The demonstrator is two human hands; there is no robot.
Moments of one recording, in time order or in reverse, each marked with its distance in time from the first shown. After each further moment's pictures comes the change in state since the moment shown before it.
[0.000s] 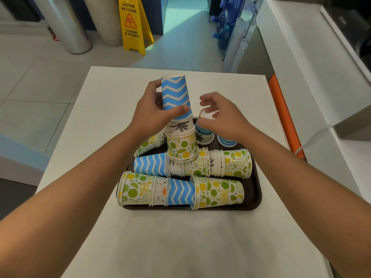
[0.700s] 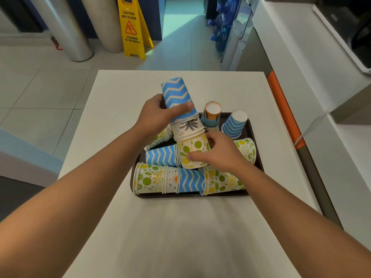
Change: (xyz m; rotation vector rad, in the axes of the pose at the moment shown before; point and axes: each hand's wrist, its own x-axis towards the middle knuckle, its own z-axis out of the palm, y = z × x) left_hand -0.033 0.010 -0.016 -0.167 -0.081 -0.198; right_hand -0.084 -0.005 0.061 0.011 -0.033 0.228
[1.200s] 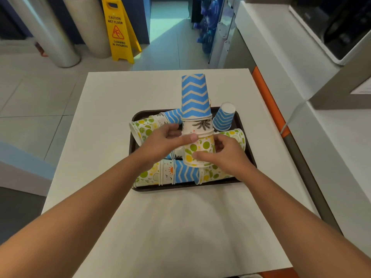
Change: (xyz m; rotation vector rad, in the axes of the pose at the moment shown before) left_hand -0.061 -0.041 0.010 0.142 -0.286 -0.138; right_hand -0.049 0.025 -0.001 0.233 0.124 0.065
